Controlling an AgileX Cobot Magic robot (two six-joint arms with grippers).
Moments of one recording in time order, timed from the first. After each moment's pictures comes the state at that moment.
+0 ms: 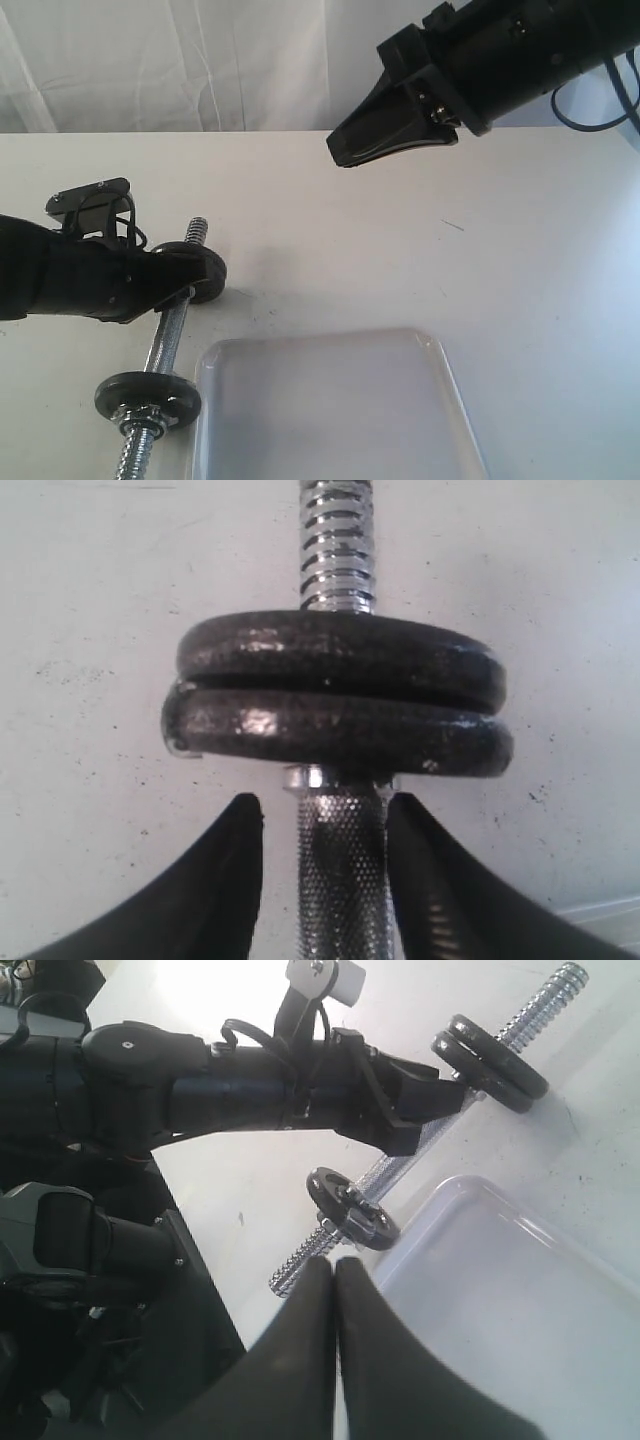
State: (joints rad) left arm -0.52 1.59 -0.70 -1.80 -0.08 1.24; right arm 0.28 1.48 -1.34 0.94 1.22 -0.67
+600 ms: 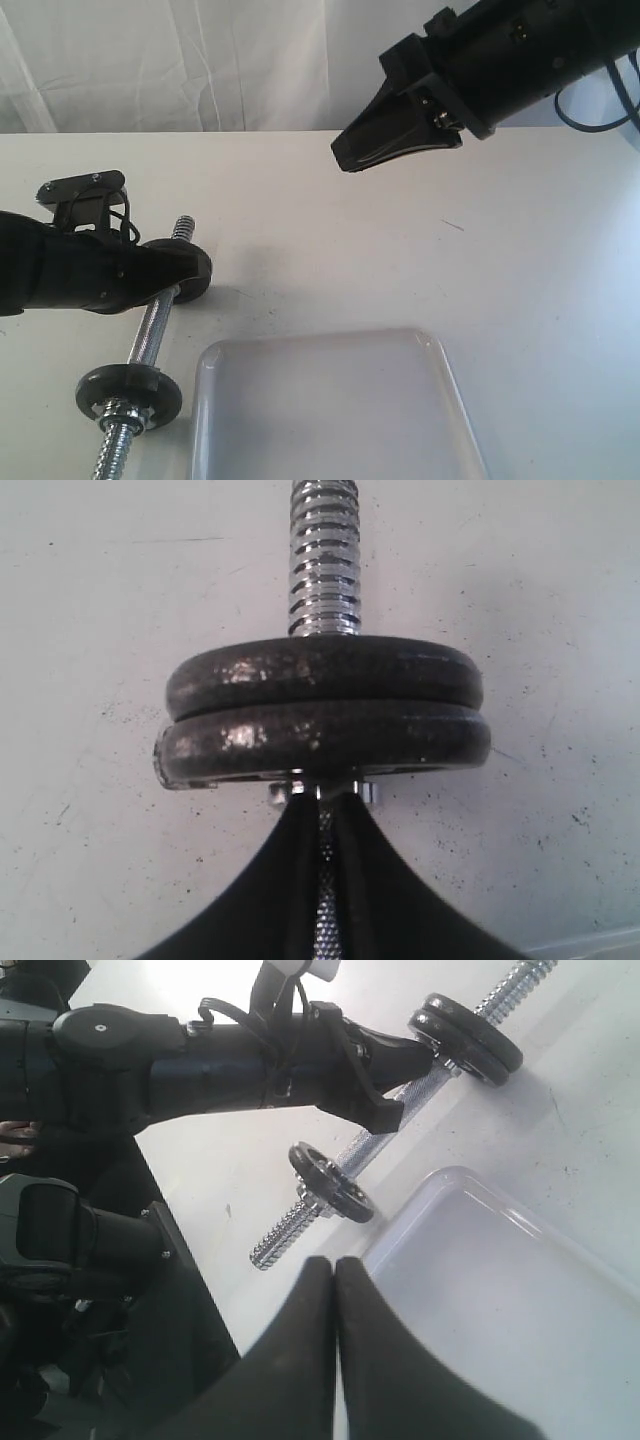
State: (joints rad) left arm -0.52 1.58 -0.70 -1.80 -0.15 1.30; right arm 0.28 1.48 -1.34 0.91 1.22 -0.67
